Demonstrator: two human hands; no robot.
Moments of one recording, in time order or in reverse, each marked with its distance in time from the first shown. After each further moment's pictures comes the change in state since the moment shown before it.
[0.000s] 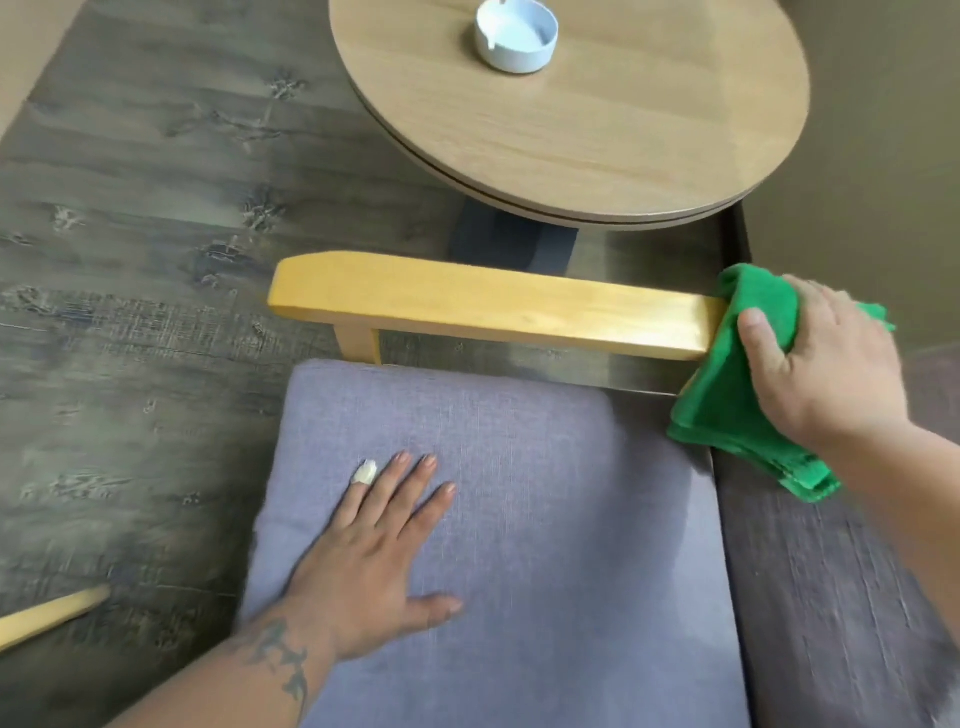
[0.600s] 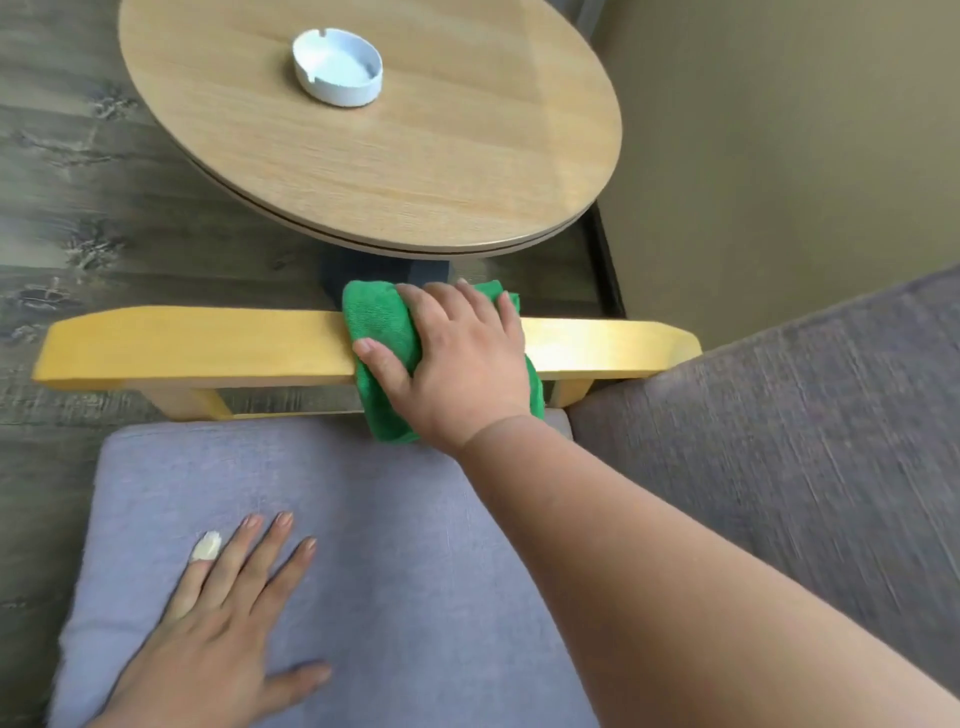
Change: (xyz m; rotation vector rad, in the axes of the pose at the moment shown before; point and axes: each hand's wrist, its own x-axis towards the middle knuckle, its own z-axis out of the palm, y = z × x) left_hand 0.005 0.000 0.012 0.013 0.118 0.049; right_hand -0.013 -0.147 0.026 0.121 -0.003 -0.255
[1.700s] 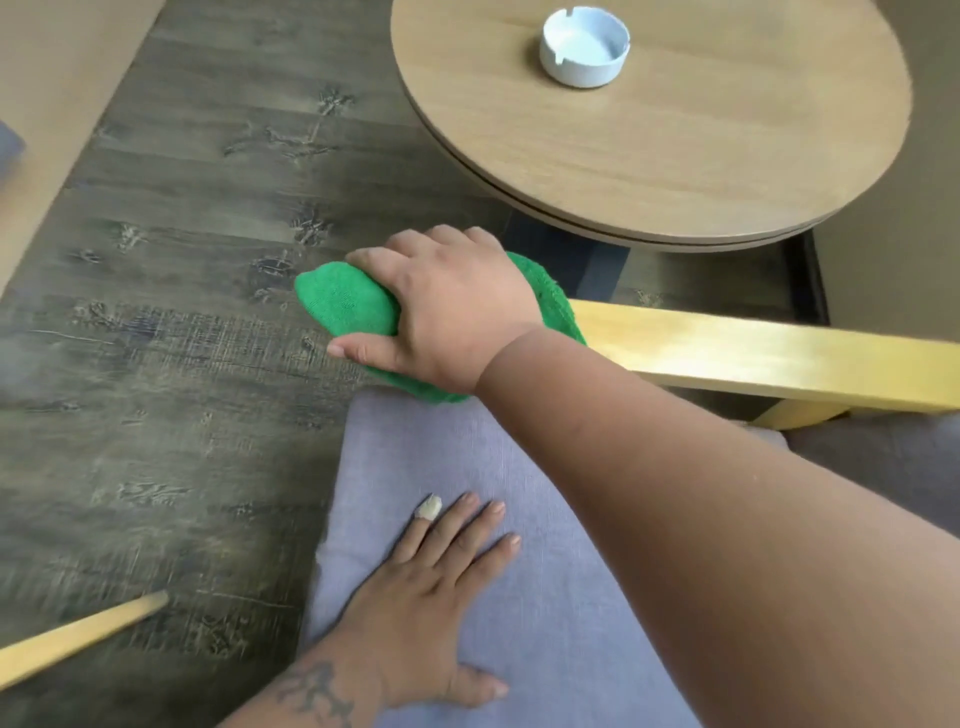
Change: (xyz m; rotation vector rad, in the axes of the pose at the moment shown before) left_hand -0.006 -0.012 -0.019 -0.110 -0.280 0.058; right_hand 0.063 -0.160 0.037 -0.063 -0.143 -0.587
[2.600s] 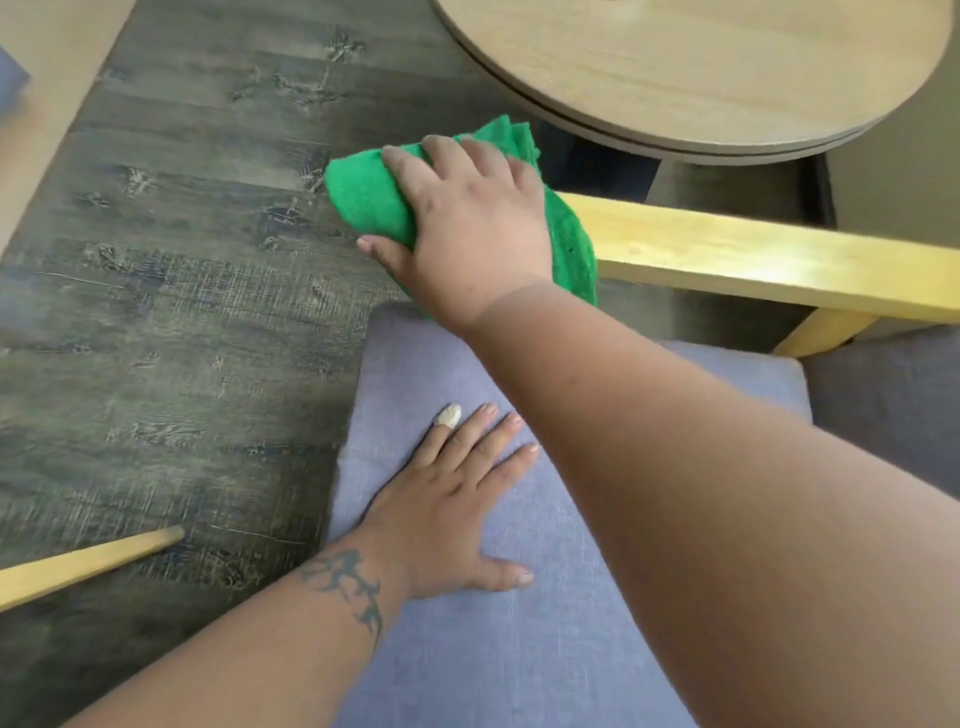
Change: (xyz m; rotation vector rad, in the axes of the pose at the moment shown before) left_hand -0.003 0.004 0.005 0.016 0.129 0.002; right_hand -0.028 -0.040 0.018 -0.068 0.193 0.245
